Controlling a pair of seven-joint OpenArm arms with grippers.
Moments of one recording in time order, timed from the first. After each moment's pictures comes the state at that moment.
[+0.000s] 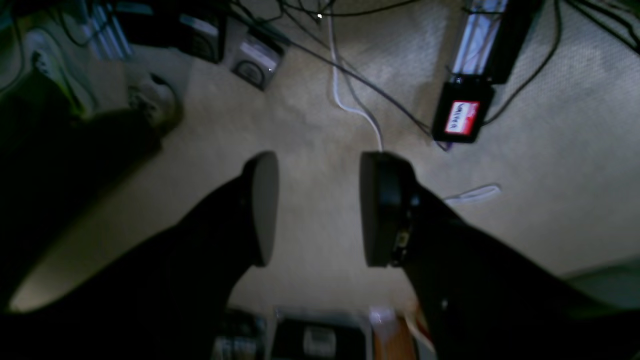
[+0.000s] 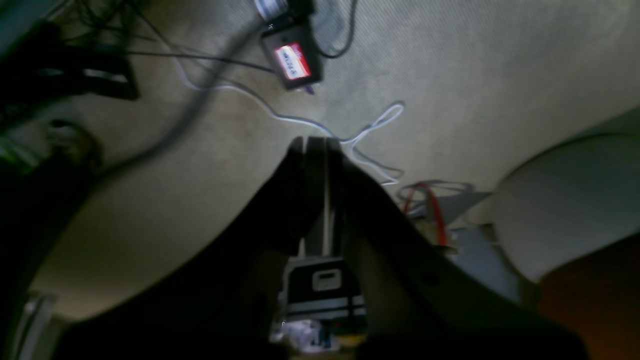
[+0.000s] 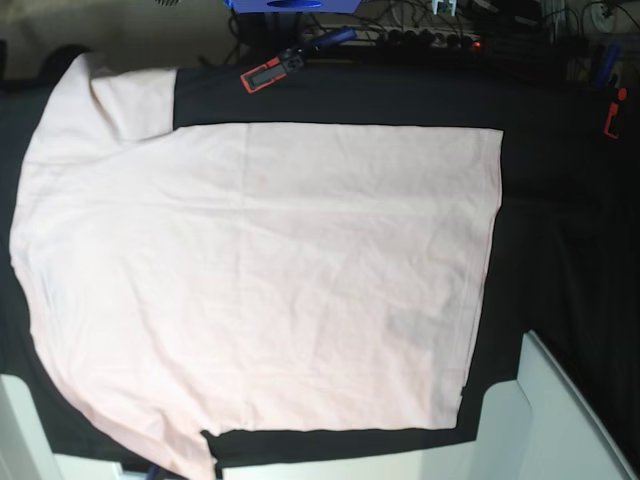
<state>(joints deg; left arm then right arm) 17.7 -7.6 -6.8 14.1 5.2 -0.4 -4.4 -16.3 -2.1 22.1 11.0 -3.0 0.6 -2.2</state>
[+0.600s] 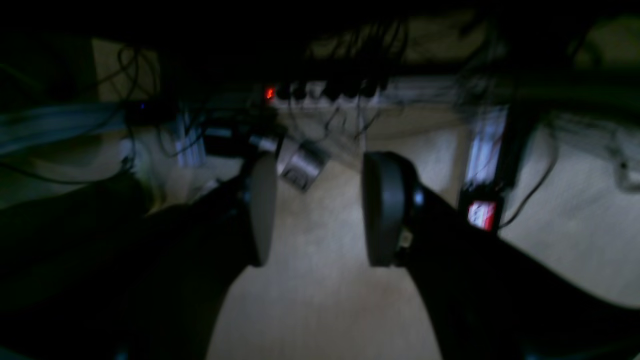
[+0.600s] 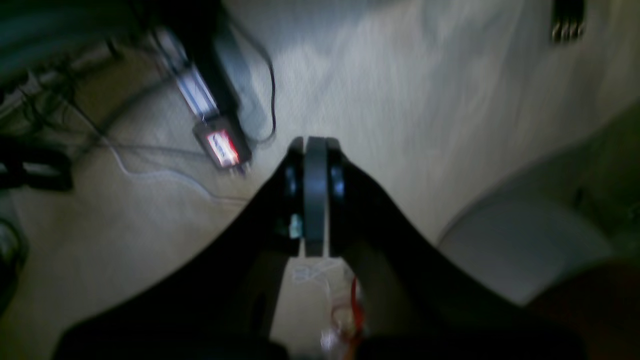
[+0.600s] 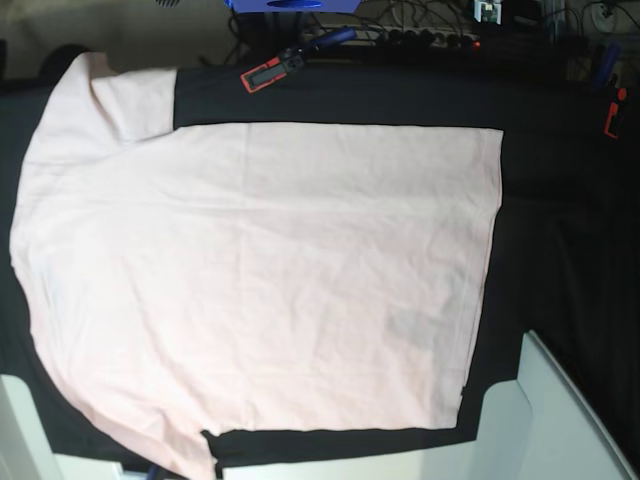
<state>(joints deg) 40.1 -12.3 -6.2 56.9 -4.2 -0.8 -4.0 -43.5 -5.7 22.2 60.1 -2.8 0.8 -3.3</state>
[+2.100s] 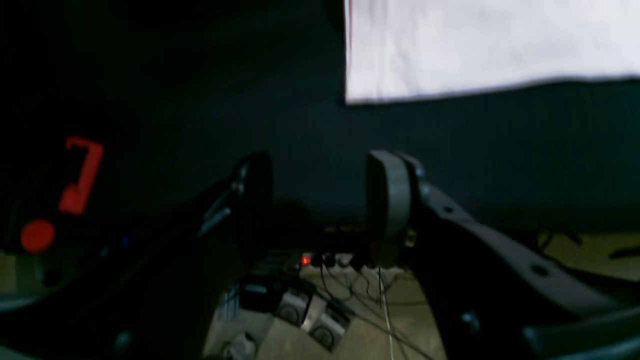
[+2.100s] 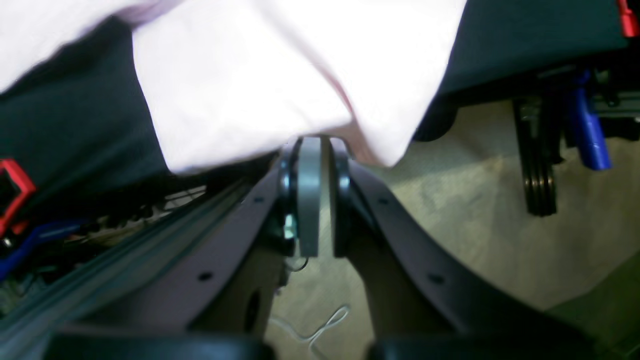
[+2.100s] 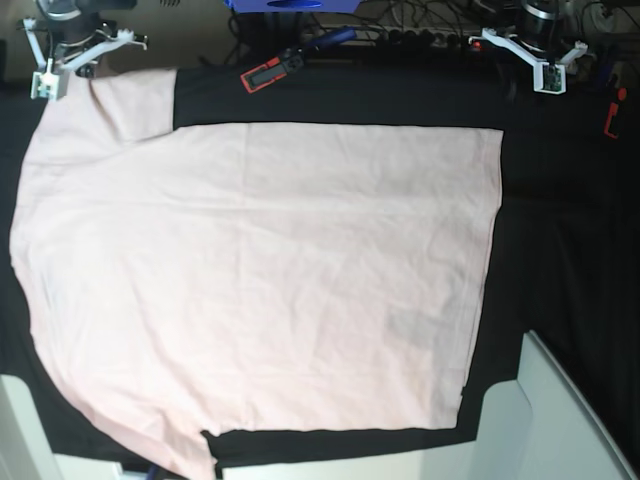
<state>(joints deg) 47.2 -18.0 -10.9 89.9 -8.8 -0.4 -3.3 -45.7 -4.9 21.7 111.2 6.1 6.7 -34.7</state>
